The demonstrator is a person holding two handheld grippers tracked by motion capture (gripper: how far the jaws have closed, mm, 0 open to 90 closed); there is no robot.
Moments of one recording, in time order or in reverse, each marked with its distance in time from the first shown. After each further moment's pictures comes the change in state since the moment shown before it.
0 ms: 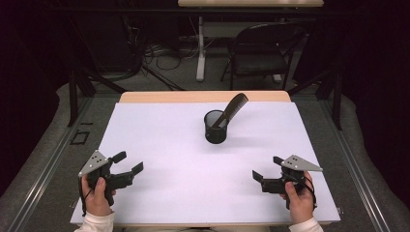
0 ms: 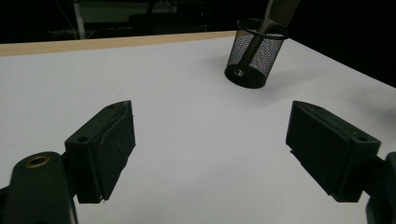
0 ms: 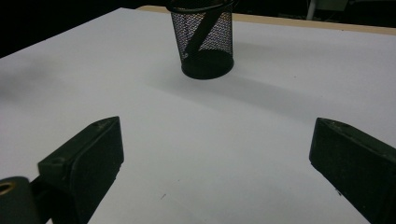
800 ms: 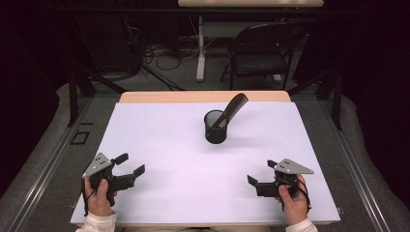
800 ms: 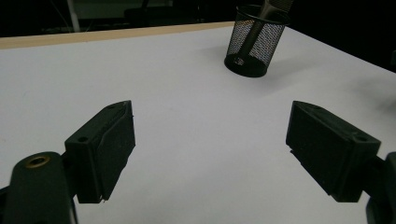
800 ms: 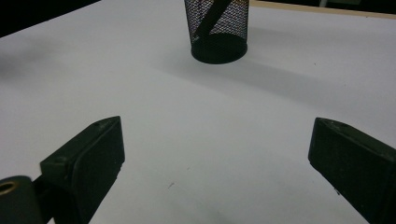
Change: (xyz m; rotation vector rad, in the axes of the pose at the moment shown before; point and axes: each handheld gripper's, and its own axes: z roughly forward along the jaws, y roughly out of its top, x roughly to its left) left arm 0.003 -0.010 0.007 0.021 -0.015 0.022; right arm 0.007 -0.013 0.013 0.035 0.025 -0.027
